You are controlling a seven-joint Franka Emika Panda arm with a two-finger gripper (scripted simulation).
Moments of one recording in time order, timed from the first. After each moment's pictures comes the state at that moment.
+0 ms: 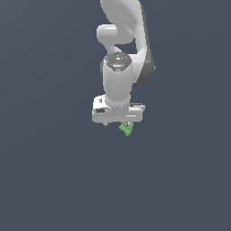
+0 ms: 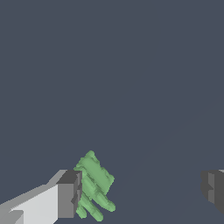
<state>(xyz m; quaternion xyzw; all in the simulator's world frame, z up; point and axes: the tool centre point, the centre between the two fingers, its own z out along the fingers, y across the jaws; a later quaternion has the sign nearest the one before) 0.010 0.007 0.174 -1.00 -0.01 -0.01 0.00</state>
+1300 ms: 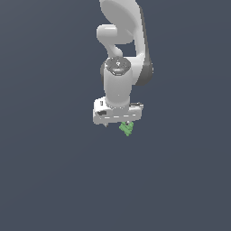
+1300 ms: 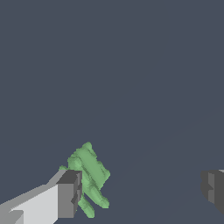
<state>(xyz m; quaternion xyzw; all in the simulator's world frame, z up) -0.001 0.007 0.159 -1.00 -0.06 0.00 0.00</state>
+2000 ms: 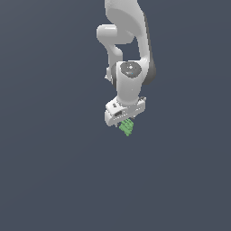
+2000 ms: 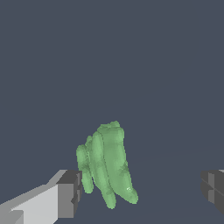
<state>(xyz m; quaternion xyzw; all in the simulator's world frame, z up) -0.044 0.047 0.125 -0.97 -0.24 0.00 0.00</state>
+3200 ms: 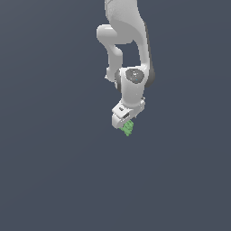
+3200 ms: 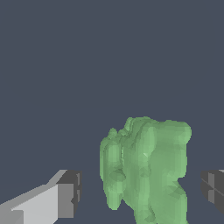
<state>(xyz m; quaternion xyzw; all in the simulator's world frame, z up) -0.071 0.069 0.085 -0.94 -0.34 0.00 0.00</state>
